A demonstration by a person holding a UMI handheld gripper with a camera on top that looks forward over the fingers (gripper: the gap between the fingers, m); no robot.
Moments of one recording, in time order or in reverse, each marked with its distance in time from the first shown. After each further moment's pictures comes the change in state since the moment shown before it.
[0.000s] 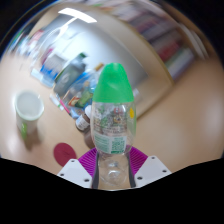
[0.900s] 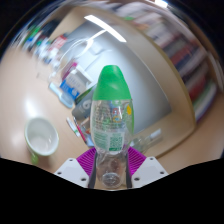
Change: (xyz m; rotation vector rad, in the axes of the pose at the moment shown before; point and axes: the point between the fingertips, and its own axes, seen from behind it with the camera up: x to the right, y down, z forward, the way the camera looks) arm -0.067 -0.121 0.028 0.216 -0.178 -0.148
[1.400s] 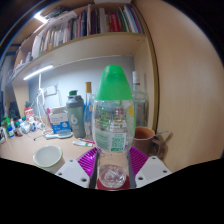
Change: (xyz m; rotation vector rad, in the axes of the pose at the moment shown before) arm -0.041 0.083 0.008 0.117 -0.096 0.950
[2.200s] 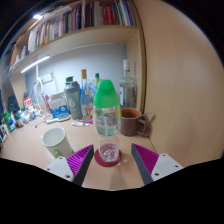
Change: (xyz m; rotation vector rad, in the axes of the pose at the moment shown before) arm 0.019 0.036 -0.081 -0.215 0.063 0.011
